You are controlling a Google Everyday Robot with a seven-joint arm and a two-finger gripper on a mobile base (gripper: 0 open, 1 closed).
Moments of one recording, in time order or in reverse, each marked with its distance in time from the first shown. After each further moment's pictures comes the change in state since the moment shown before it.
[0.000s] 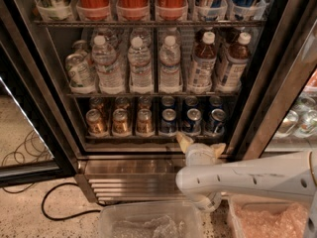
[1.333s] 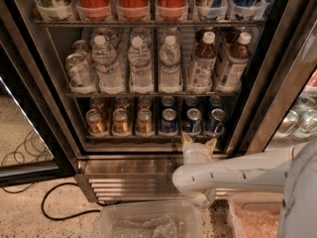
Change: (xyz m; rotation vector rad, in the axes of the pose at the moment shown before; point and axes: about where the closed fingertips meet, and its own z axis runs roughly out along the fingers) arm 0.011 0.005 0.022 0.009 -0.021 -0.077
